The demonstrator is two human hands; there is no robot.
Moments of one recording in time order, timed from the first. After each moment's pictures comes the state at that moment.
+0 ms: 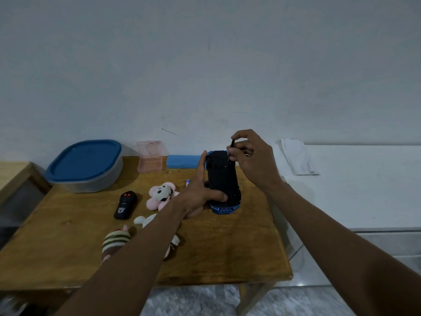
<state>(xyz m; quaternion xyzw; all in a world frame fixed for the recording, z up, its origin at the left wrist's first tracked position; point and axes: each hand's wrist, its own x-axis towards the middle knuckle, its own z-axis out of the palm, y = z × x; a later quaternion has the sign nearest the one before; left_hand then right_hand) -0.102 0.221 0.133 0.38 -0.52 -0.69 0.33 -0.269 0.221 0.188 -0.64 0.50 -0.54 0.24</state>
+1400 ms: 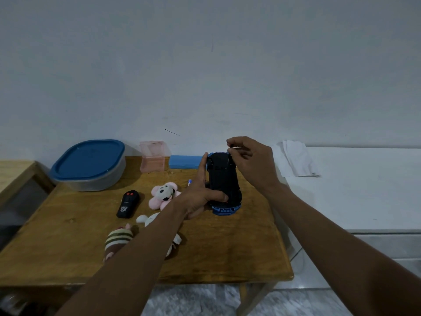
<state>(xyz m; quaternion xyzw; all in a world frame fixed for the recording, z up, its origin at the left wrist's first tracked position) -0.099 0.231 0.138 0.40 -0.50 -0.69 0.33 -0.262 0.222 0.183 -0.68 0.49 -0.53 0.14</state>
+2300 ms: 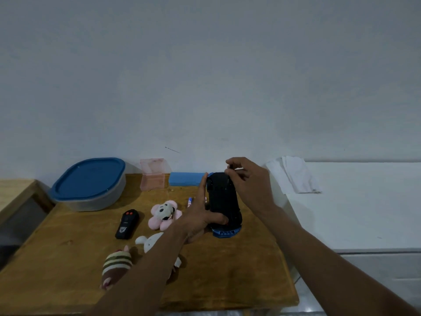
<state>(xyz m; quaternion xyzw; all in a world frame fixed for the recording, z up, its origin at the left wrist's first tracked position) -0.099 0.227 0.131 0.38 -0.51 -0.69 0.34 -0.256 0.217 0.177 -0.66 0.50 -0.54 0.13</state>
